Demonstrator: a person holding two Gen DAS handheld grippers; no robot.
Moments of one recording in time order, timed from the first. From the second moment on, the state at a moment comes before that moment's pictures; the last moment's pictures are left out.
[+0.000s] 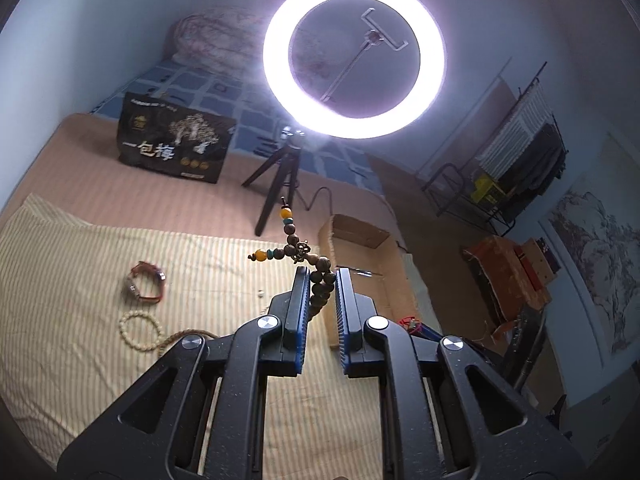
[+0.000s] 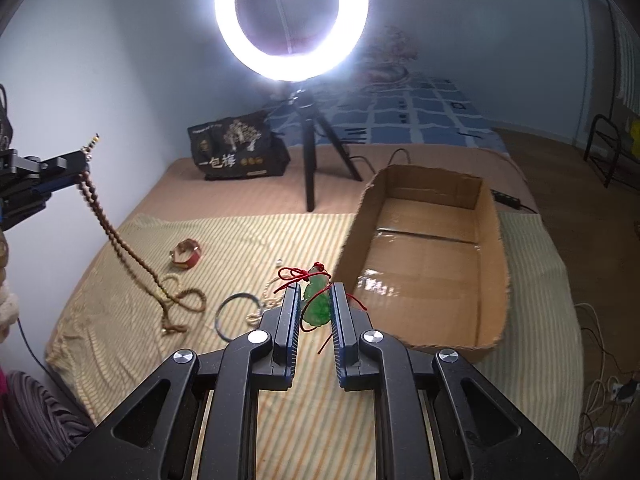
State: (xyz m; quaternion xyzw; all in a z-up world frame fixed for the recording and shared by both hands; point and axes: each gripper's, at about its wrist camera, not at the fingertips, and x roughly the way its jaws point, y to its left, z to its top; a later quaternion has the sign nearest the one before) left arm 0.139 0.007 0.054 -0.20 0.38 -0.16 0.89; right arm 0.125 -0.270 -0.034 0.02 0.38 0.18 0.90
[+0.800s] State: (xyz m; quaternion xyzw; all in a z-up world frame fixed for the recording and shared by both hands) left arm 0.183 -0.071 0.185 -0.14 0.30 -0.24 0.91; right arm 0.147 -0.316 -0.011 0.05 0.36 0.14 0.92
